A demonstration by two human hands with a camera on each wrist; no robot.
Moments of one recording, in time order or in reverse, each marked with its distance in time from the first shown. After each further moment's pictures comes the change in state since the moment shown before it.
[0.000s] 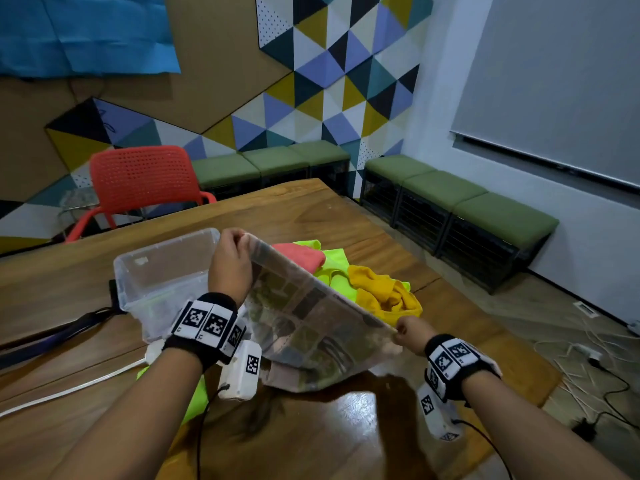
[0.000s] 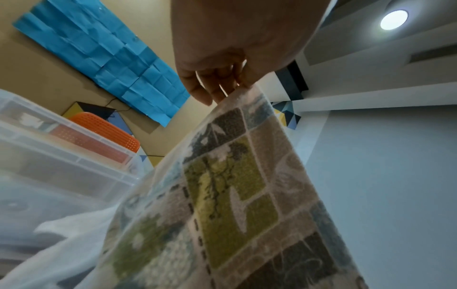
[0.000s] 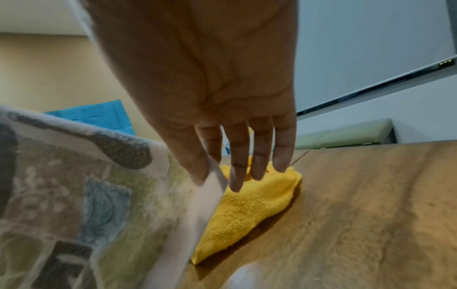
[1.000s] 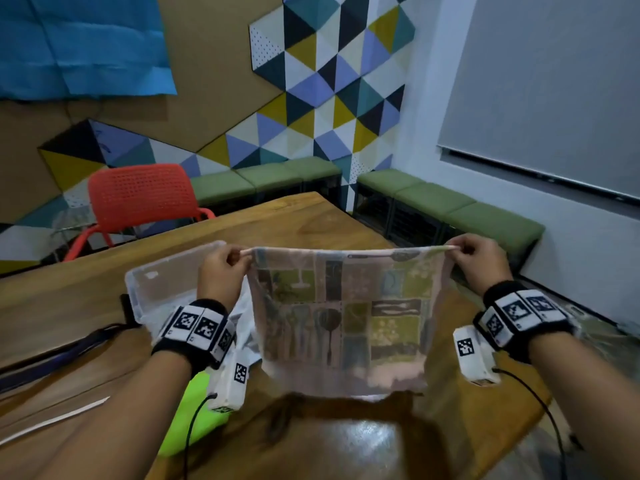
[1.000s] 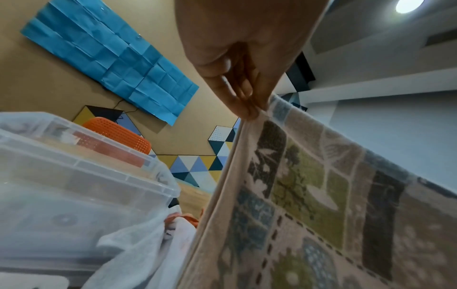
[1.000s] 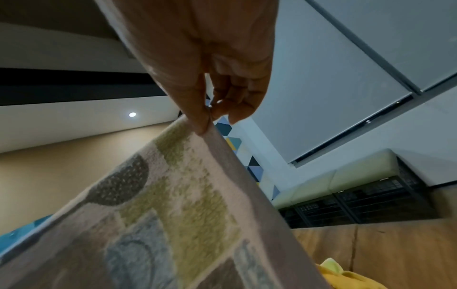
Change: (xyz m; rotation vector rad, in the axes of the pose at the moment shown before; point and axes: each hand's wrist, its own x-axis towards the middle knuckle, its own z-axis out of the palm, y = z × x) left_hand 0.013 -0.029 -0.045 -0.039 -0.069 0.057; right_hand -0.055 -0.026 -0.115 0.394 0.822 -0.076
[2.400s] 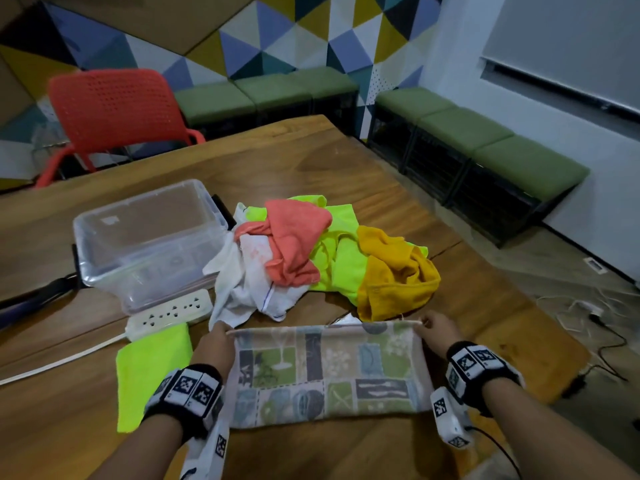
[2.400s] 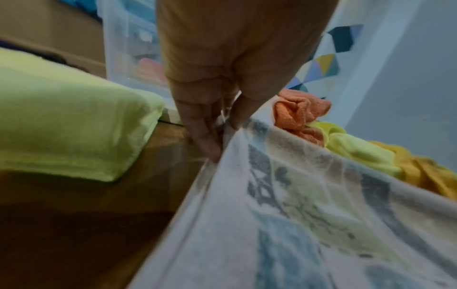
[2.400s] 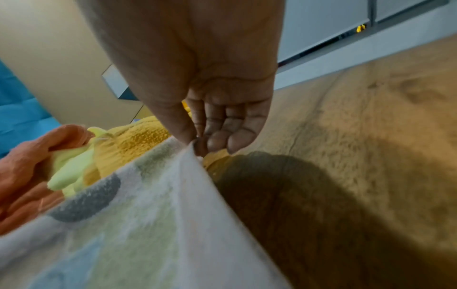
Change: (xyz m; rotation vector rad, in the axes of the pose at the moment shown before) left_hand -0.082 -0.149 0.078 0.594 -0.488 -0.582; right_hand -0.054 0.131 0.137 -0.231 -0.773 0.486
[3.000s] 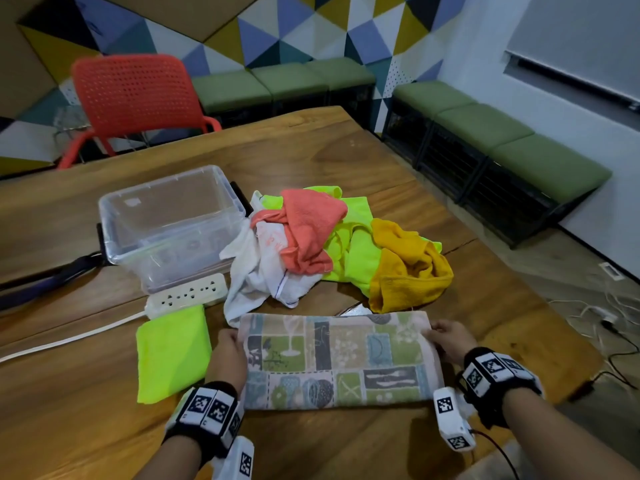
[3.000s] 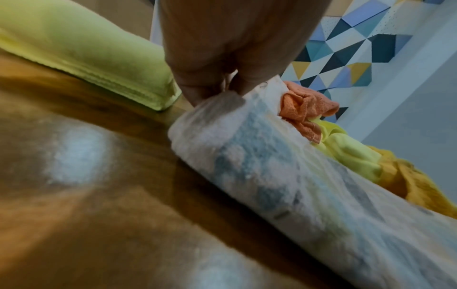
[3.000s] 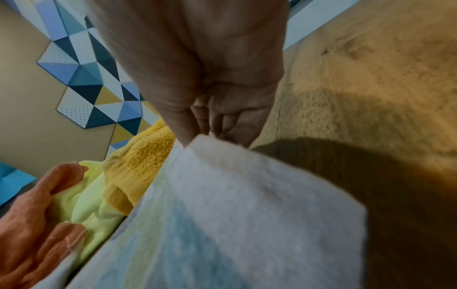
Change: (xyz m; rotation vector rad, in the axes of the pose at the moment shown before) left_hand -0.042 -0.012 0.024 -0.361 0.120 -0.126; right_hand -0.005 0.014 0.015 0.511 -0.063 0.163
